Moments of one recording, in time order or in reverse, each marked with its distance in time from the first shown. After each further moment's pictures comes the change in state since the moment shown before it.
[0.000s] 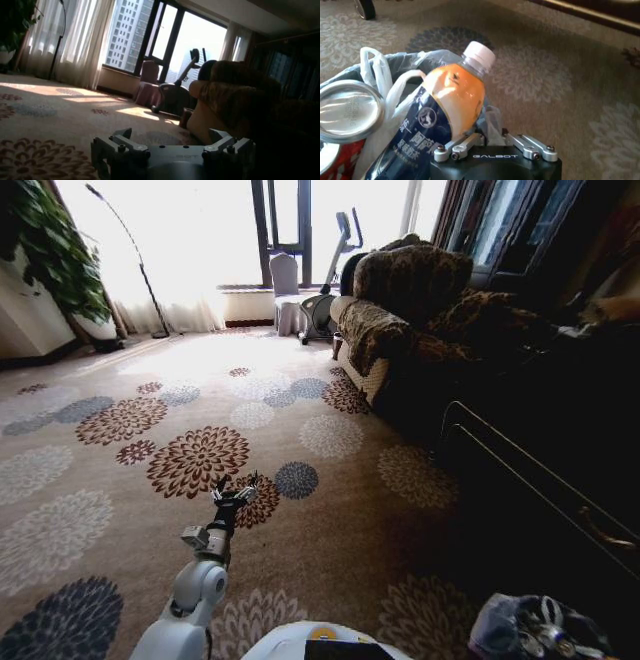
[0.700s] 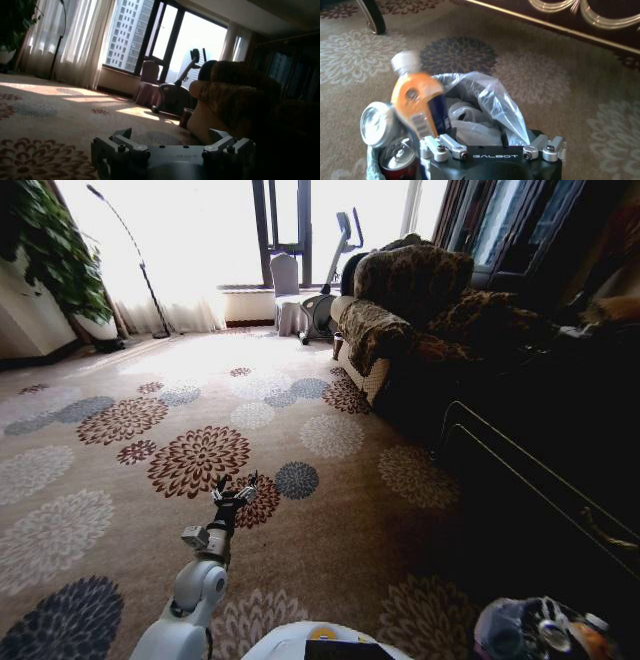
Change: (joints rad) left arm 0.000 0.000 0.000 0.000 0.000 0.000 0.000; right arm -0.153 0.100 0.072 0.318 0.070 -0.062 0.166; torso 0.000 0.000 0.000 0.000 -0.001
